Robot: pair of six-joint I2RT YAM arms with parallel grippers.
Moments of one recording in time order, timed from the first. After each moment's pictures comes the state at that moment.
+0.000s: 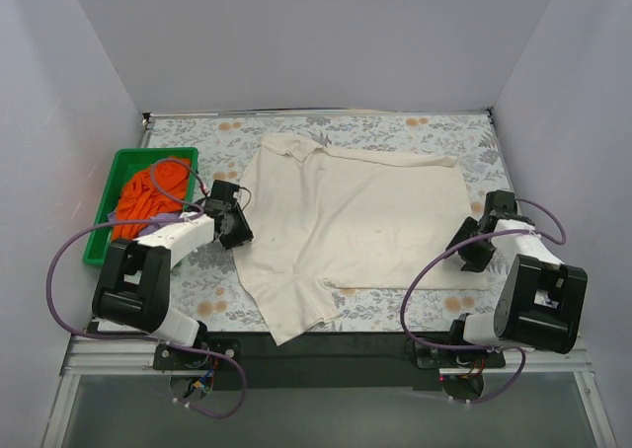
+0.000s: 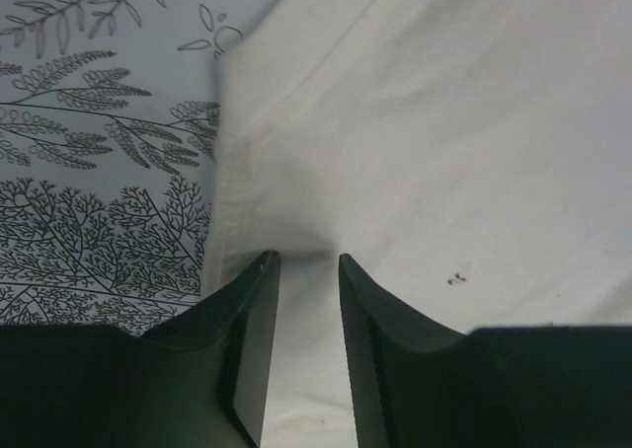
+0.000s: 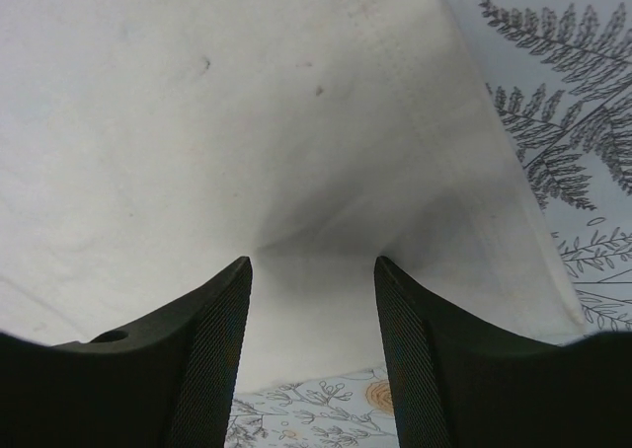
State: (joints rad) left arm -0.26 1.49 0.78 -0.36 -0.07 -0.65; right arm -0.23 1.36 0.70 -0.63 -0.10 0.39
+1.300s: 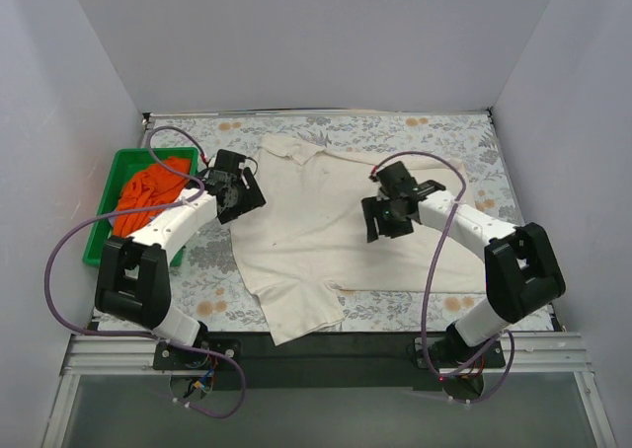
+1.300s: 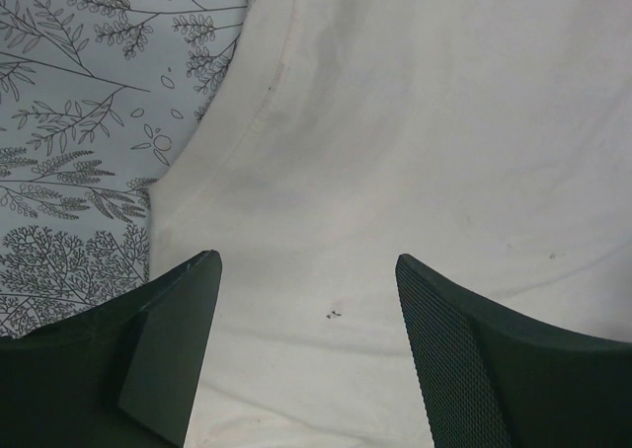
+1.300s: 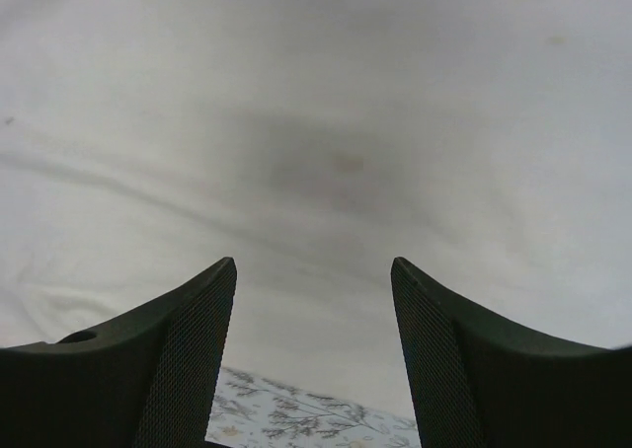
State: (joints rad) left arm -0.30 1.52 1.05 -0.52 -0.15 -0.70; right arm 0.41 1.56 1.02 -0.64 -0.06 0.28
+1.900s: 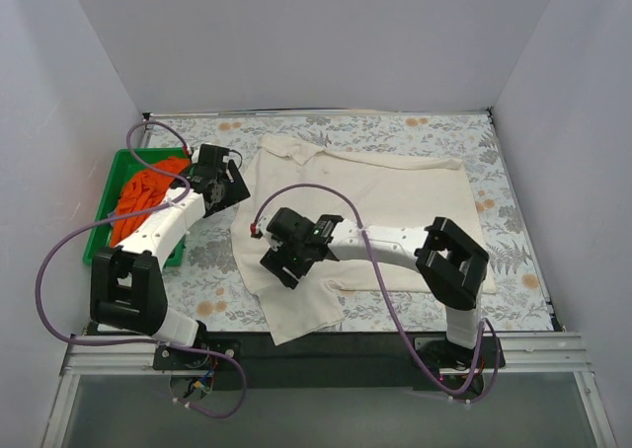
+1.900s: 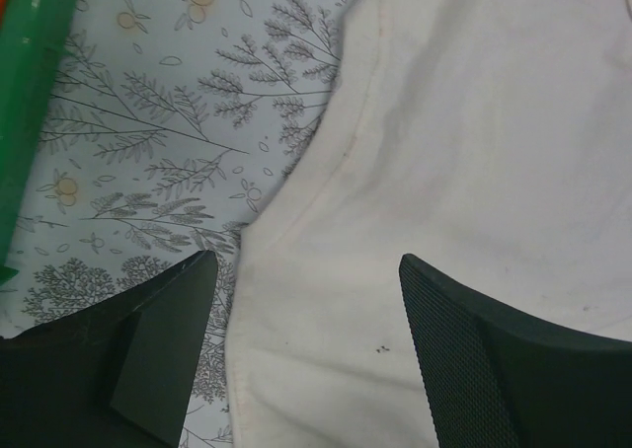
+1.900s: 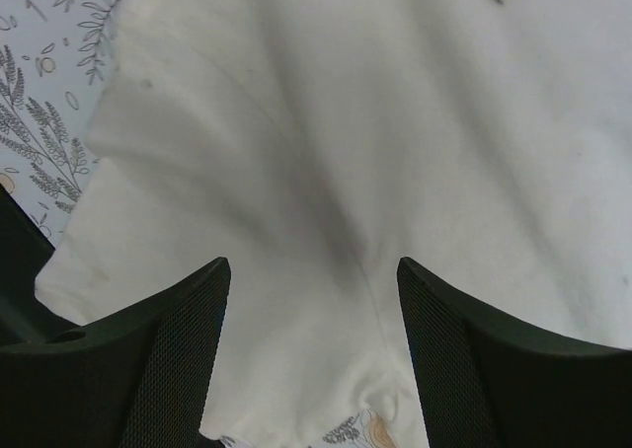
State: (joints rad) left arm -0.24 1.49 1.08 -0.54 -0.24 -0.61; right arm 1.10 1.85 1.34 -0.54 -0.08 0.12
